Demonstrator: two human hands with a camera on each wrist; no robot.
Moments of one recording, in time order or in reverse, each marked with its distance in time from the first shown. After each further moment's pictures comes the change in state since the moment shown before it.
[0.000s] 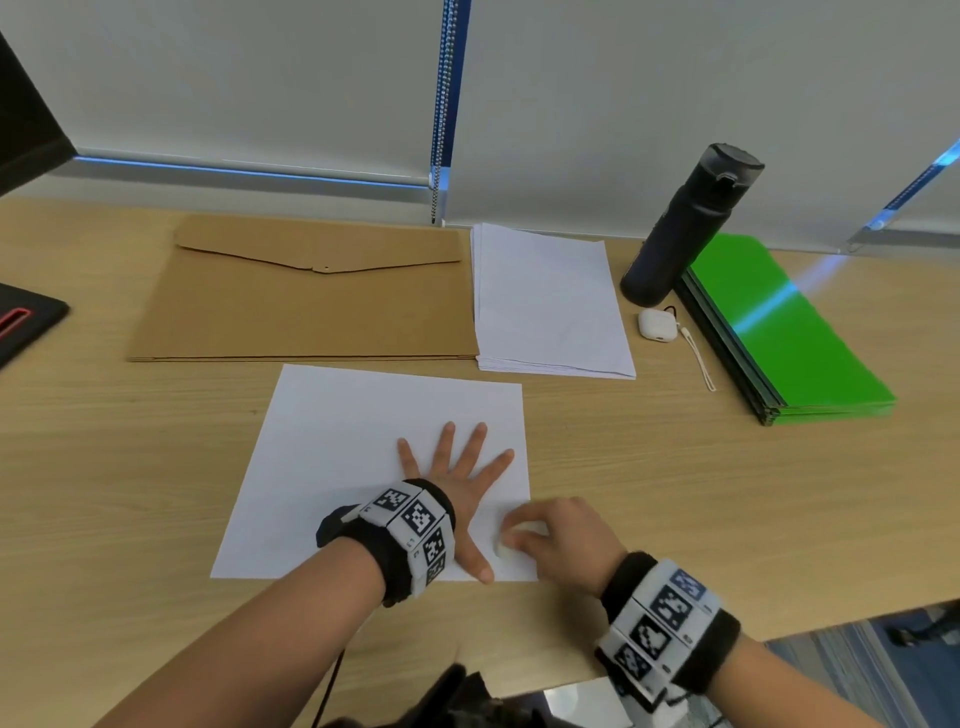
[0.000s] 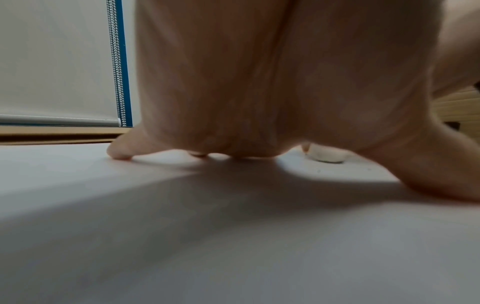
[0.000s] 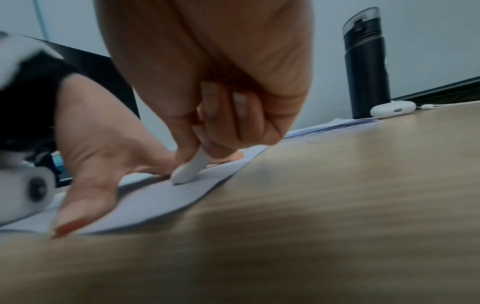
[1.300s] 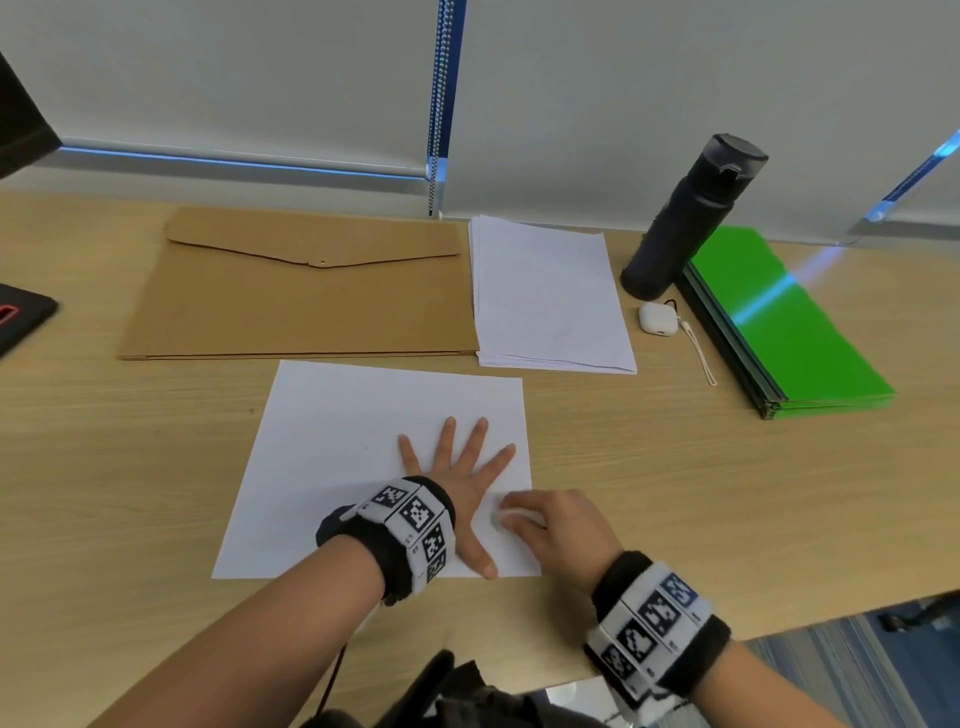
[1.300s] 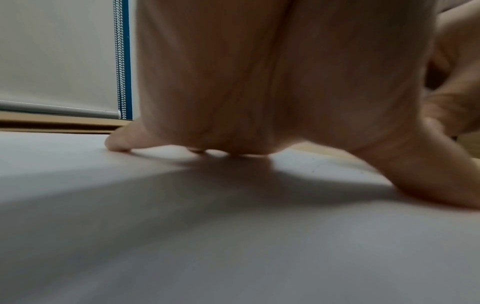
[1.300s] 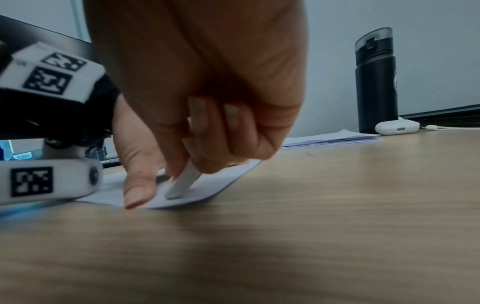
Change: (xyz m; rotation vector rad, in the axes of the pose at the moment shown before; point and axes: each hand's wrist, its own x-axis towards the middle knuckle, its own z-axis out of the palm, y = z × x) left_hand 0.001 -0.003 -0.002 -0.014 -0.010 0.019; right_hand 0.001 -0.005 0.005 -0.013 0.109 -0.054
